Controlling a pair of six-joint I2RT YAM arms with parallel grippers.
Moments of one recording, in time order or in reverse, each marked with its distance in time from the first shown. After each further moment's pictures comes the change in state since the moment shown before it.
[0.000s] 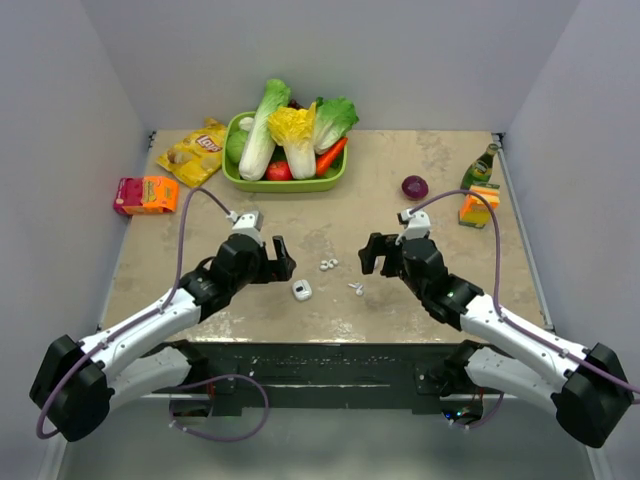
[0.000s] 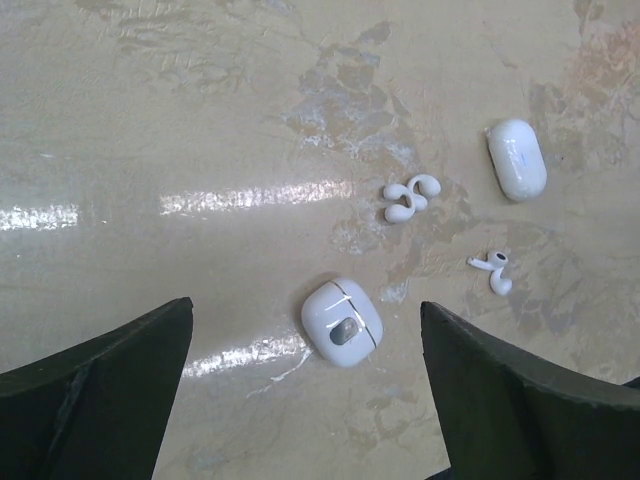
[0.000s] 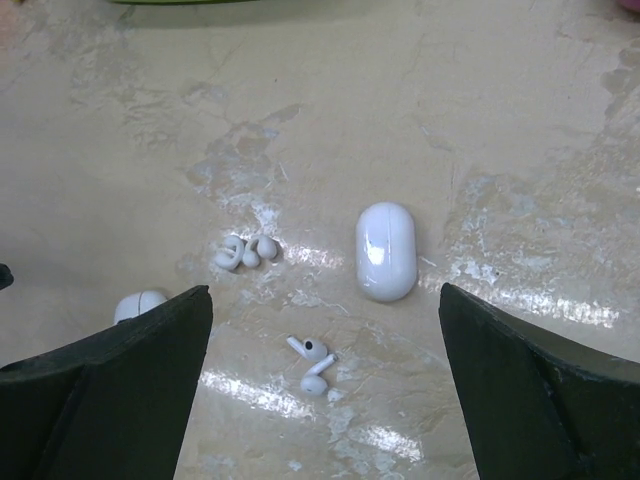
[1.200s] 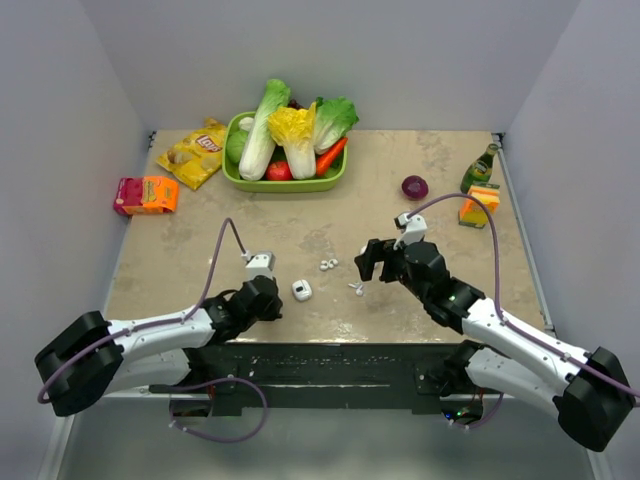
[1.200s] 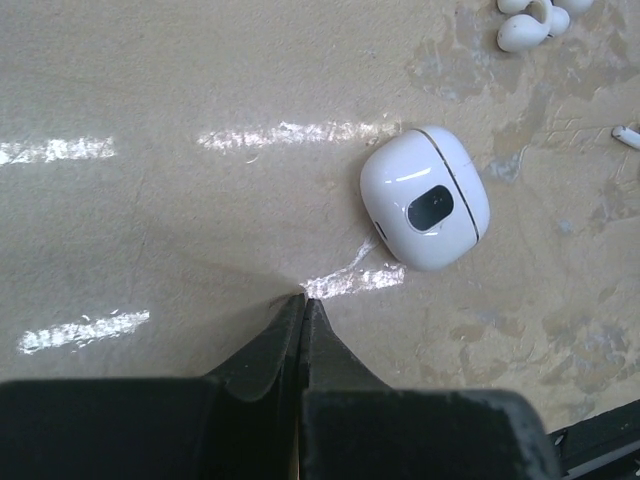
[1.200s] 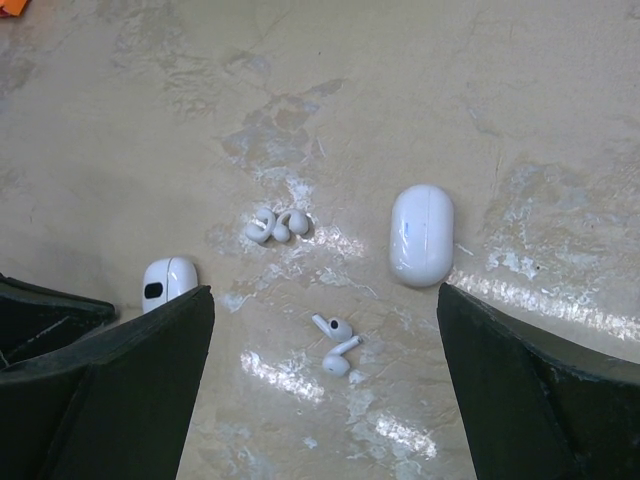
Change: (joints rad) left arm -0.266 0.058 -0.249 0.114 -0.199 -0.166; right arm 0.000 -0.031 -0.034 0.016 -0.110 -0.010
